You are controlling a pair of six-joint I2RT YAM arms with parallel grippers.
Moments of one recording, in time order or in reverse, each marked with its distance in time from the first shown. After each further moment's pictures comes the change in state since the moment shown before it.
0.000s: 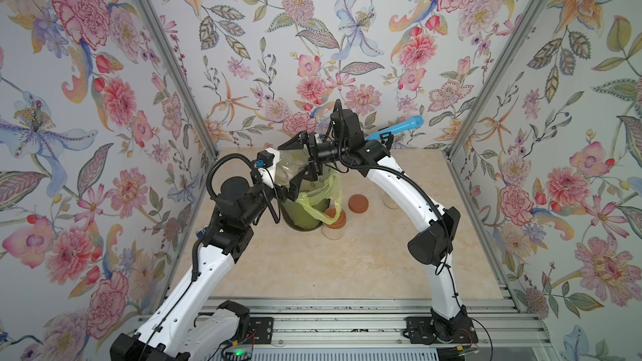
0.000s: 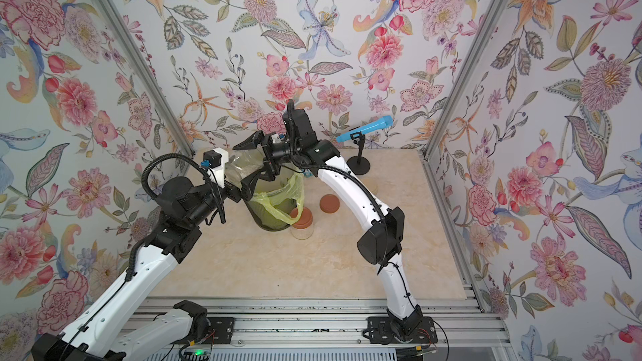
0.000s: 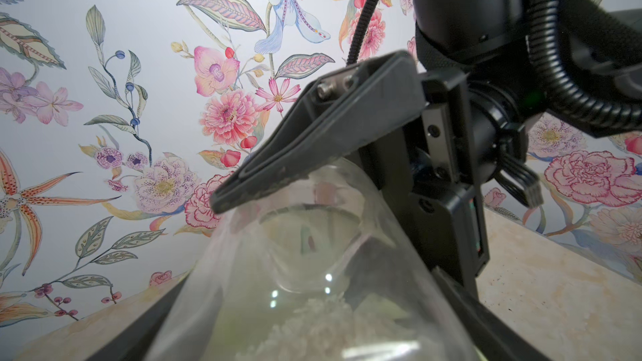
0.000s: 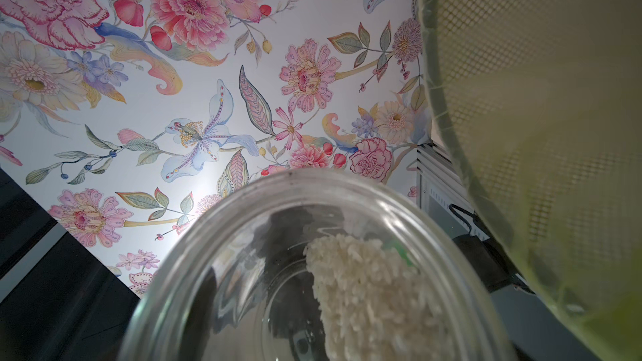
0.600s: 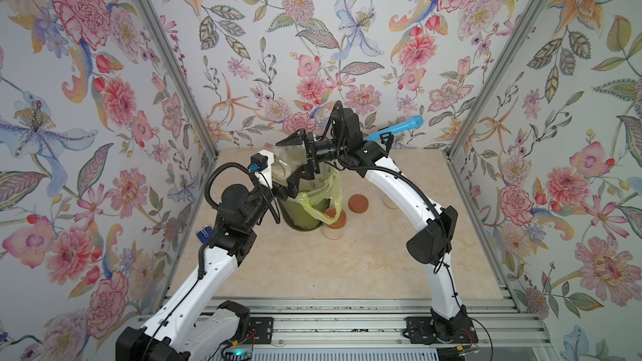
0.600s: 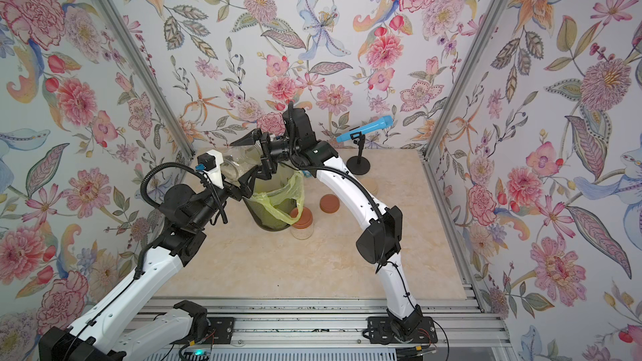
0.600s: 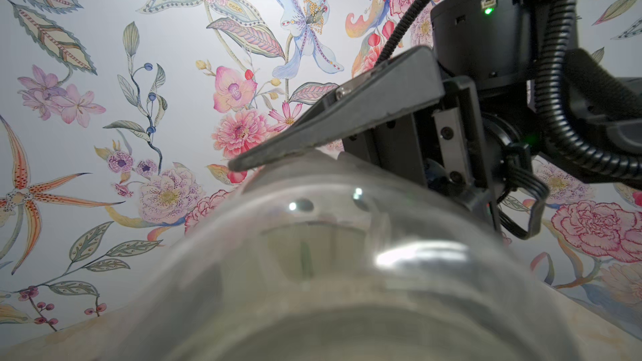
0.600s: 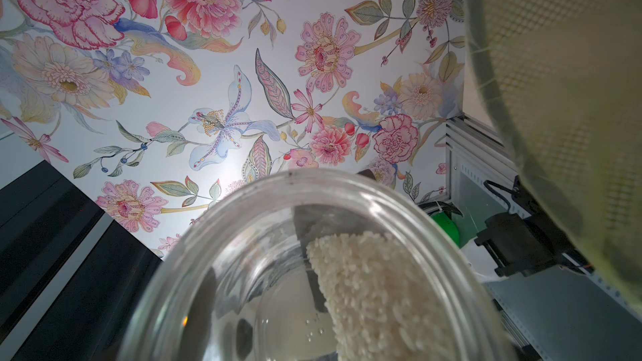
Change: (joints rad) left arm 0.000 0.006 -0.094 0.210 -0.043 -0.093; right arm 0.000 0.007 -0.023 0.132 -0.076 0.157
